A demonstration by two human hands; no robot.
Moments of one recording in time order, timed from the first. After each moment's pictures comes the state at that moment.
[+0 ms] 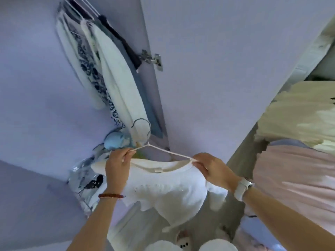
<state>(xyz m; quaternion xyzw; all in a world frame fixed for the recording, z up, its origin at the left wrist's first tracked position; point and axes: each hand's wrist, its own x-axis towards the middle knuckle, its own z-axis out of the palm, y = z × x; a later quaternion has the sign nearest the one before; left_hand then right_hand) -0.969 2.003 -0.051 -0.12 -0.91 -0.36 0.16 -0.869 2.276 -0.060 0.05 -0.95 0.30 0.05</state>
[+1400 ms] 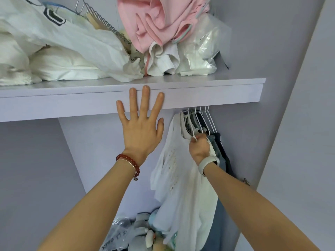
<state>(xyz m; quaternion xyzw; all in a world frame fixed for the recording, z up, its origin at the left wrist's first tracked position) -1.193 1.934 0.232 0.05 -0.81 0.15 0.57 -1.300 2.079 0.153 0.01 -0.84 0.53 0.13</state>
